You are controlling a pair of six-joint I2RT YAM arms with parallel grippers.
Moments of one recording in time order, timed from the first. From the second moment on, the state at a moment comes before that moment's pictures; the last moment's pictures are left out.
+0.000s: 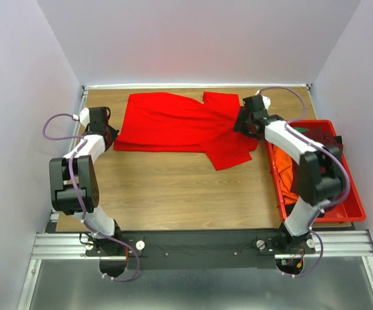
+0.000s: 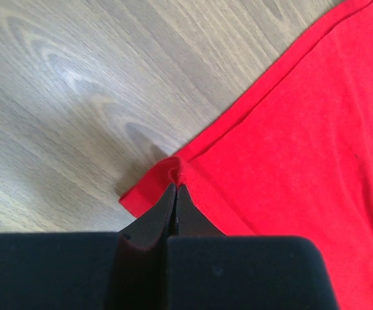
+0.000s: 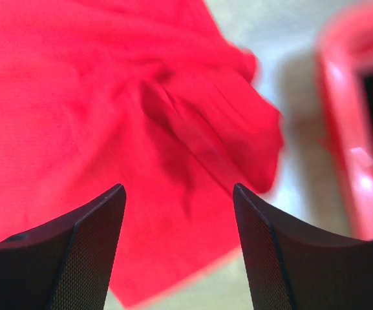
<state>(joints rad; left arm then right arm) 0.11 1.66 1.02 -0.13 -0.17 -0.77 0.32 1.82 1.33 -0.38 0.26 0.53</state>
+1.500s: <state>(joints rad) 0.07 1.23 0.67 -0.10 -0.15 -0.78 0.32 1.04 0.89 -0.39 0.18 0.63</state>
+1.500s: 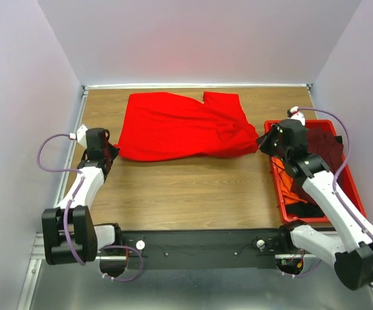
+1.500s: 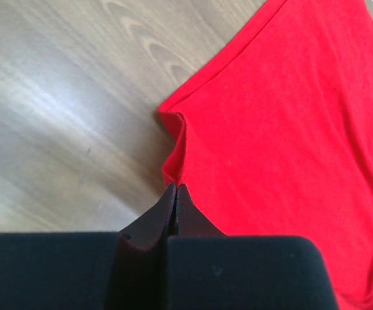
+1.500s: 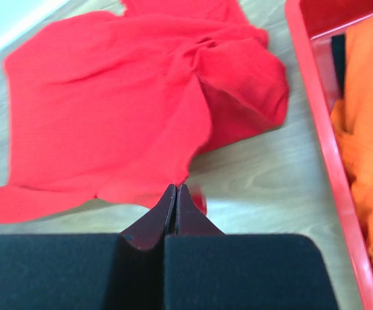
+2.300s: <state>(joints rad) 0.07 0.95 0.60 -0.22 -0.19 -0.74 0.32 0.75 0.85 -0.69 -0.04 0.69</state>
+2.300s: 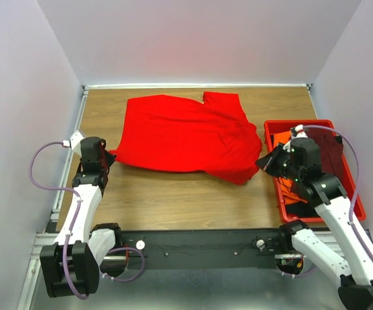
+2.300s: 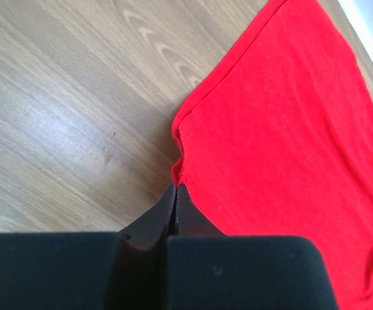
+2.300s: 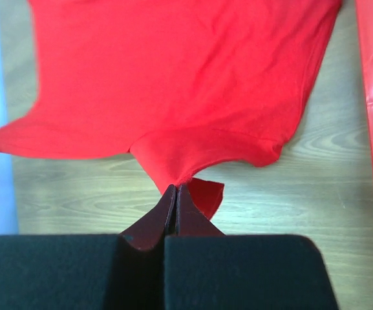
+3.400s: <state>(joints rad) 0.12 0.88 0.68 -0.34 -0.21 -0.70 0.35 0.69 0.79 -0.71 -0.23 0.74</state>
